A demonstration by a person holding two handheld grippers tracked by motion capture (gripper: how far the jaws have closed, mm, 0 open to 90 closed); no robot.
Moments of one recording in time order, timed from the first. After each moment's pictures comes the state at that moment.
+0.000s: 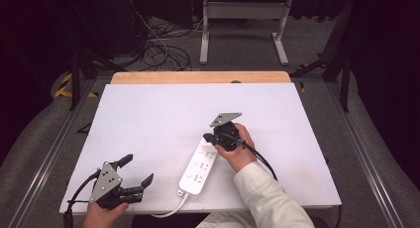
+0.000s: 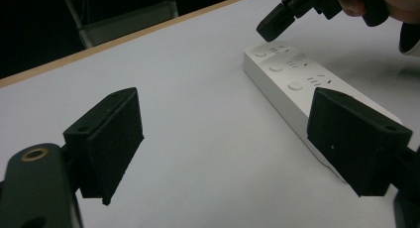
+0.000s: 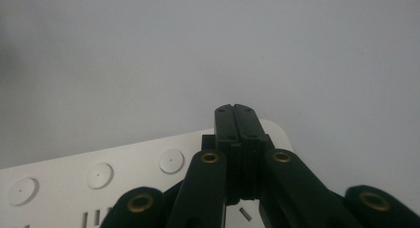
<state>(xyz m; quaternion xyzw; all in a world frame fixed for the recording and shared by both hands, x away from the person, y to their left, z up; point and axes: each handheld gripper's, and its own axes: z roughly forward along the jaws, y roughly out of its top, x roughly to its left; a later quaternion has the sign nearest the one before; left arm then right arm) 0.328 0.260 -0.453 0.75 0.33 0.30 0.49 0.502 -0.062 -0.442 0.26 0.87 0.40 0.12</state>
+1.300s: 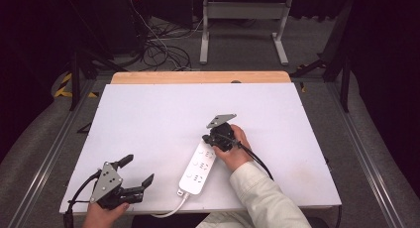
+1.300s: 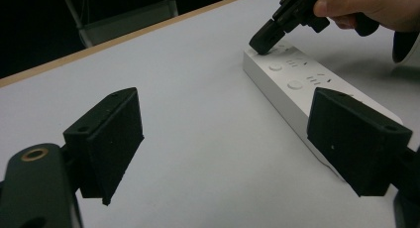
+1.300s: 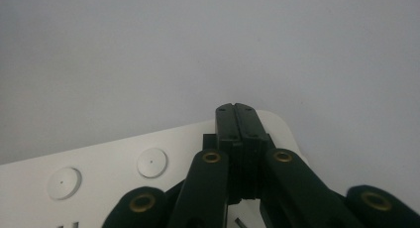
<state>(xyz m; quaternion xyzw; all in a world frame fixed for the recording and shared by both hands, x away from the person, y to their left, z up) 0.328 0.259 -0.453 0.75 0.33 0.30 0.49 0.510 -0.053 -0.459 0.27 0.88 0.38 0.12</state>
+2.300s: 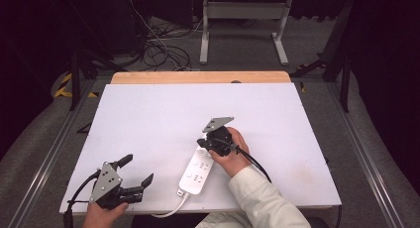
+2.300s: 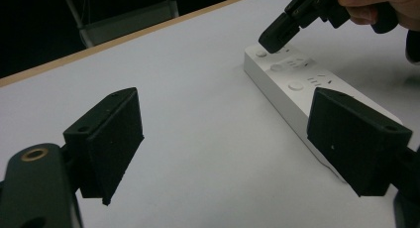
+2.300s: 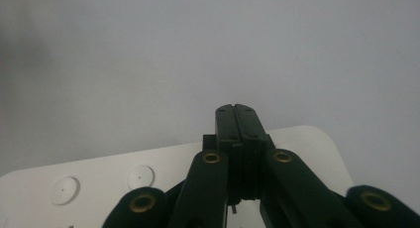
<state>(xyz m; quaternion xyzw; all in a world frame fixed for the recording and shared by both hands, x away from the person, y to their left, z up) 0.328 0.260 -0.453 0.75 0.33 0.30 0.49 0.487 -0.044 -0.444 0.24 0.88 0.39 0.10</state>
